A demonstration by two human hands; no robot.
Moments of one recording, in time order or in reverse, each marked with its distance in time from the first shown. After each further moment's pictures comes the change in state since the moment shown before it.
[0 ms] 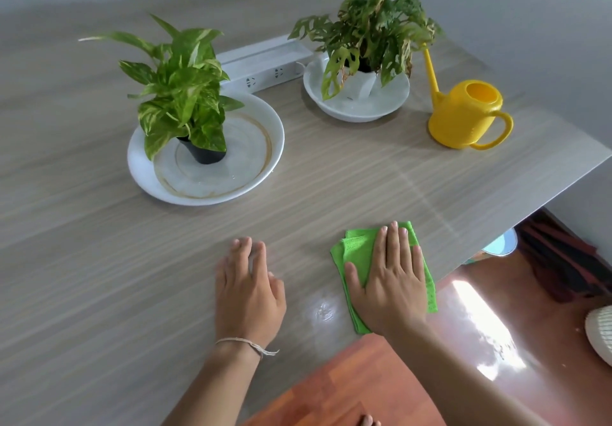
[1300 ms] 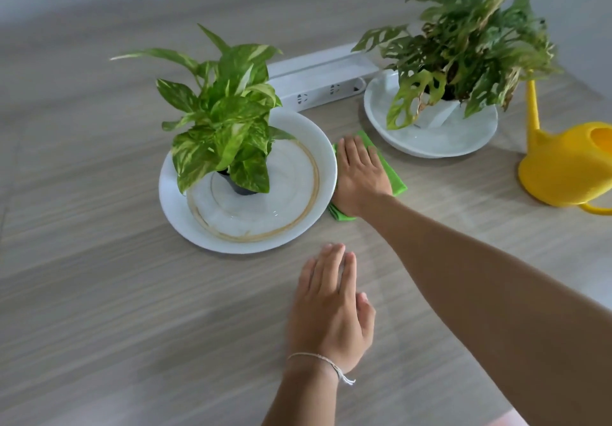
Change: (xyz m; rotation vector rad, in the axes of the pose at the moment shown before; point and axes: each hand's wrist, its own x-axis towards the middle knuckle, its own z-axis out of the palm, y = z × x) left_hand 0.079 0.048 0.029 -0.084 -0.031 0.163; right_hand 0.280 -0.142 0.000 -0.032 -0.186 -0.439
